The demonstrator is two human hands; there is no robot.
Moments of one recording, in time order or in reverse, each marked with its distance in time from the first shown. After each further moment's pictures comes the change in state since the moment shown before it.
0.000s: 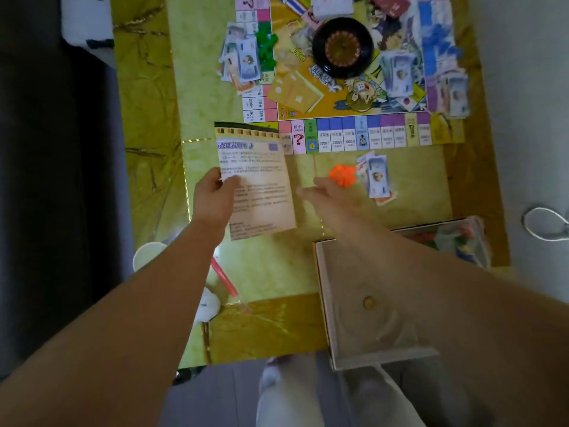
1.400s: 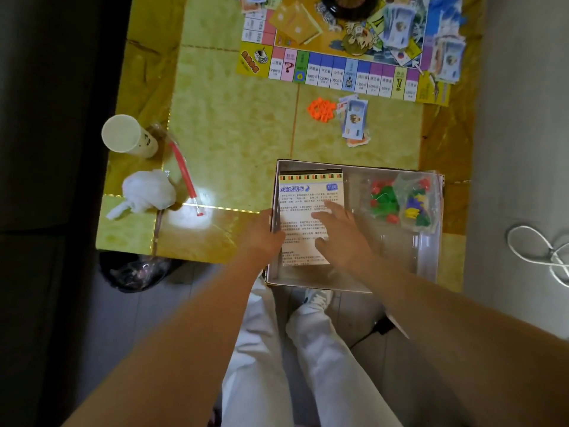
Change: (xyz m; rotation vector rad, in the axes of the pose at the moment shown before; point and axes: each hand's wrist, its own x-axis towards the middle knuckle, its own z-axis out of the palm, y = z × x) left_hand -0.205 -0.139 0.123 0.503 -0.154 -0.150; right_hand -0.105 0.172 -0.117 -1.097 -0.212 -0.365
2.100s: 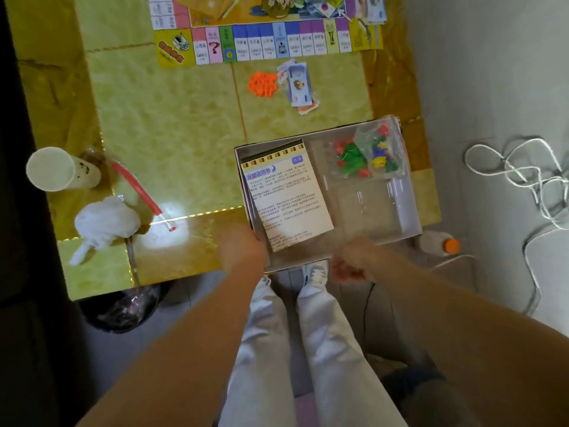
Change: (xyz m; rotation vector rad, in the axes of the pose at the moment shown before) left_hand -0.004 -0.019 0.010 0.558 0.115 -0.001; right_hand -0.058 0.030 0.042 0.969 -0.145 0.957
